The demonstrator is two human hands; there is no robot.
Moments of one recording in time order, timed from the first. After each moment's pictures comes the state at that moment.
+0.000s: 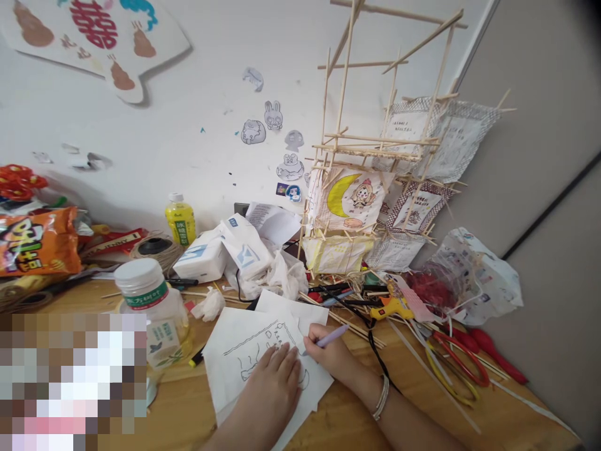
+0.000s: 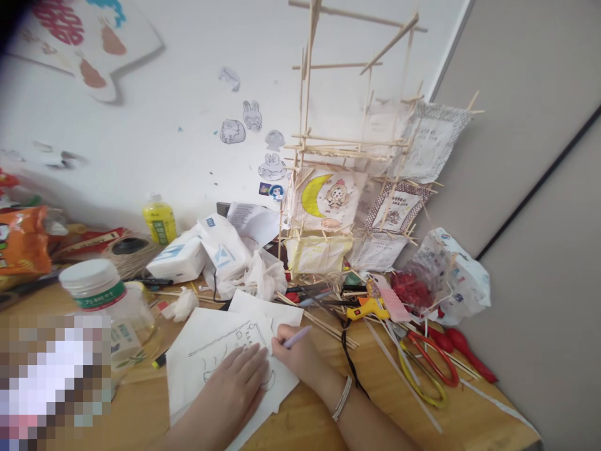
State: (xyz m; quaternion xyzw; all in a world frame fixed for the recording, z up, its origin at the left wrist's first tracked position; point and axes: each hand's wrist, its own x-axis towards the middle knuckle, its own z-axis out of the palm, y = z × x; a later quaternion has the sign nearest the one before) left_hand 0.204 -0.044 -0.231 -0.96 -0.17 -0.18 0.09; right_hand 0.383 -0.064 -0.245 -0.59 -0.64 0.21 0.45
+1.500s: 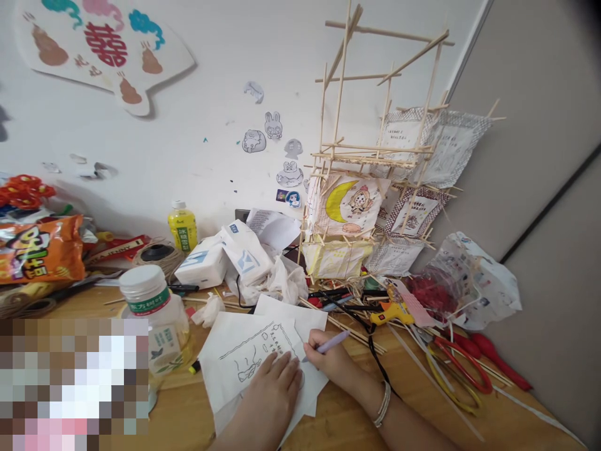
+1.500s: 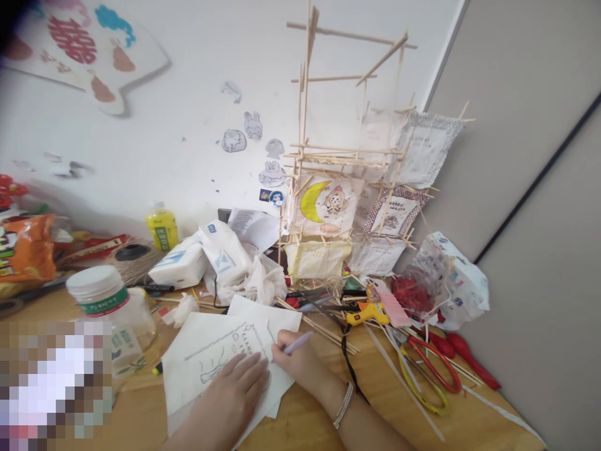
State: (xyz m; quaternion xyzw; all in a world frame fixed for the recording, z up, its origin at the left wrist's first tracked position) left_hand 0.204 -0.040 -0.243 -0.97 -0.16 -0.17 0.09; right_hand 0.382 -0.064 -0.241 -0.59 -0.65 0.21 0.44
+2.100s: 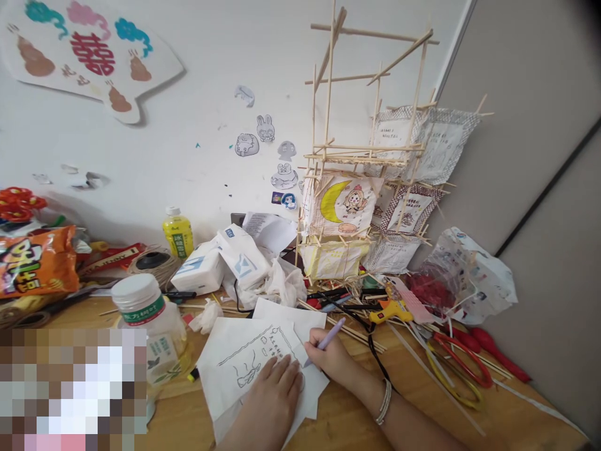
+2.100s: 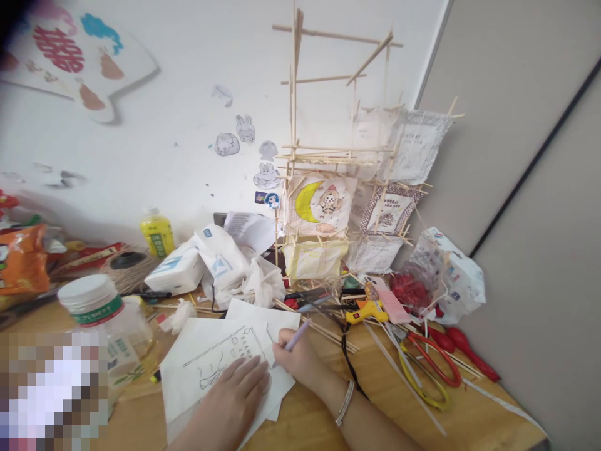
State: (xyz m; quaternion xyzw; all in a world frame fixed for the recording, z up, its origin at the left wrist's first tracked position) left_hand 0.201 -0.042 -0.233 -0.98 -0.15 -0.12 0.10; right_hand 0.383 -0.061 -0.246 -0.59 -0.60 0.26 0.47
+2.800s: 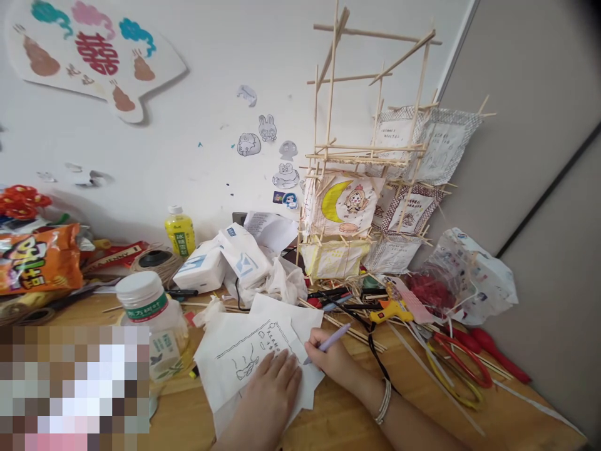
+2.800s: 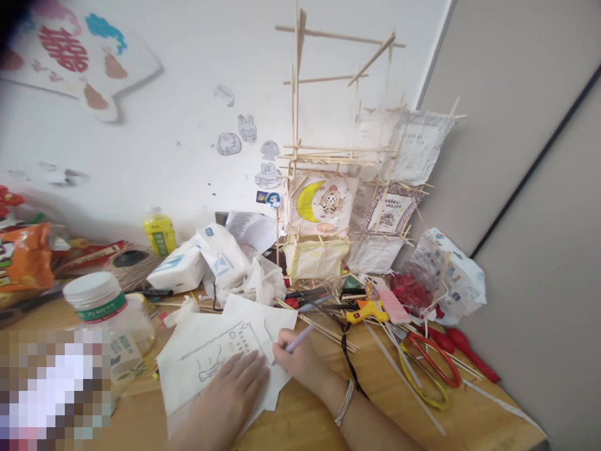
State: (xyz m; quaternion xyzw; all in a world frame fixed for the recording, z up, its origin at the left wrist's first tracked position) left_hand 0.201 -0.041 -0.218 -0.98 -0.18 -0.04 0.07; right_hand 0.381 -0.066 -0.242 -0.58 -0.61 0.26 0.48
